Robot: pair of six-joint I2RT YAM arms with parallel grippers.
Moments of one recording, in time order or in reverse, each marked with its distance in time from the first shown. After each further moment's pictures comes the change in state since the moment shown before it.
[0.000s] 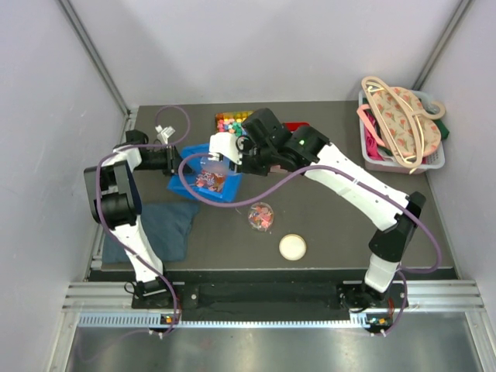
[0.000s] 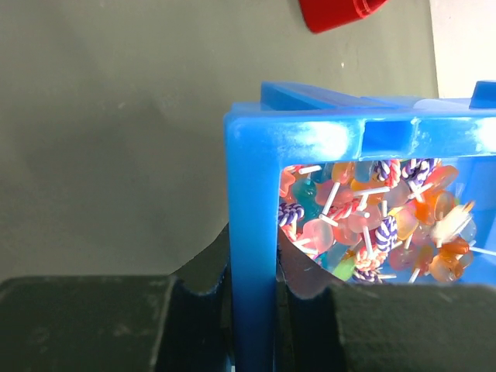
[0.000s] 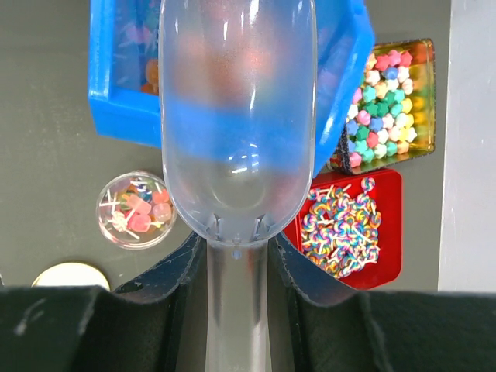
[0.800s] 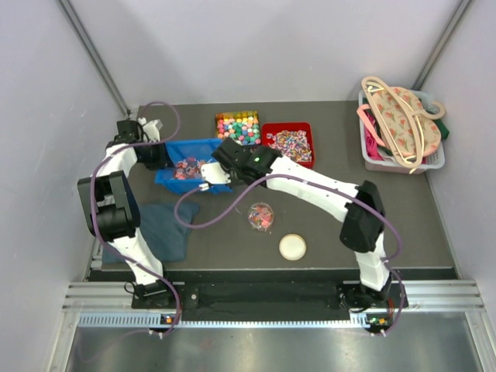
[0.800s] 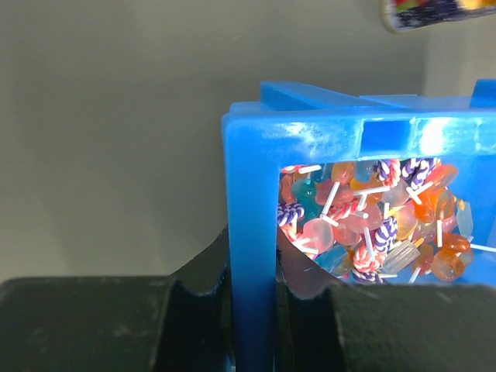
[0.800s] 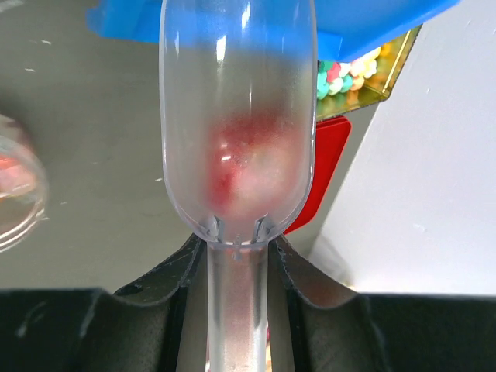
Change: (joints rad) left arm -0.003 -0.147 -0.014 0.098 -0.585 -0.161; right arm 0.077 0.208 -0.067 0.080 0.449 -0.256
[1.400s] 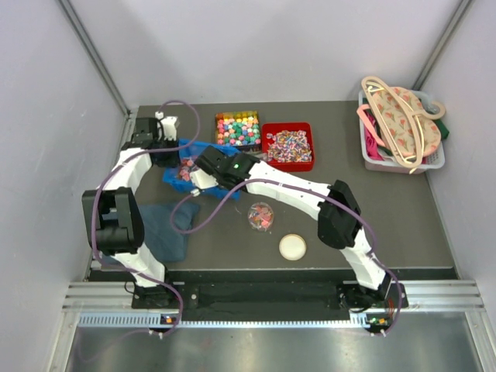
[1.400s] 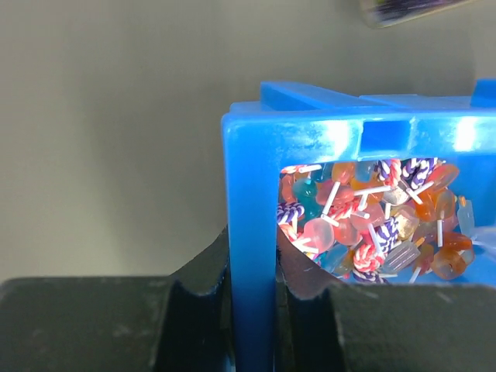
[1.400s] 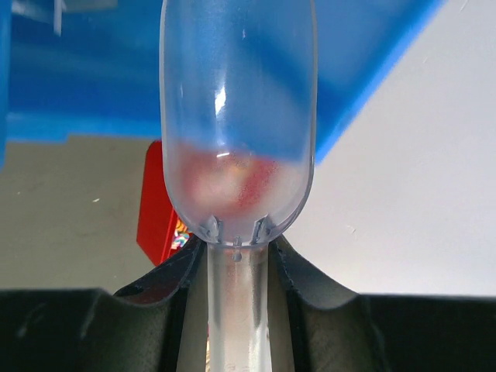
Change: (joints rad) left arm -0.141 -0.143 -0.087 0.049 -0.247 0.024; right arm 0.040 0.202 0.141 0.076 0.189 -0.167
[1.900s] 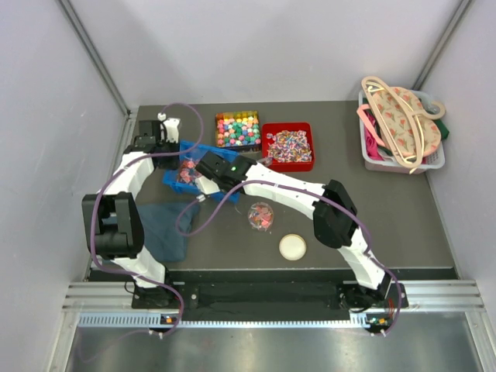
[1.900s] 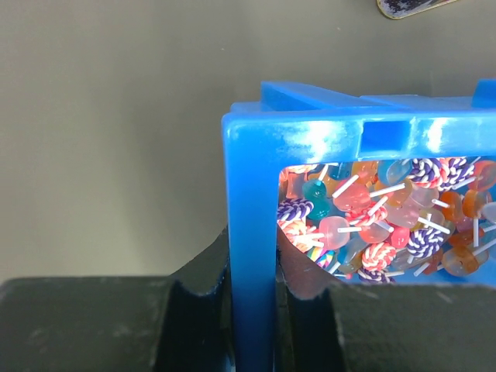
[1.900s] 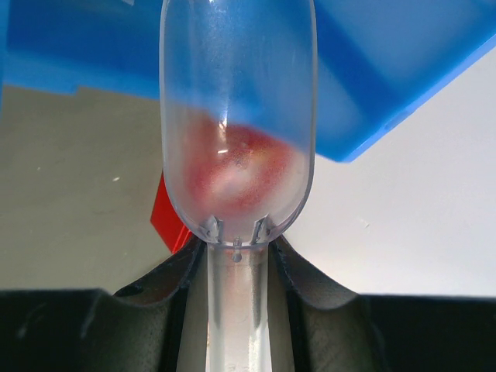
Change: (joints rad) left arm -0.059 -0.061 -0.055 0.045 -0.087 0.031; right arm 0.000 0.037 -0.009 -0.065 0.032 0.009
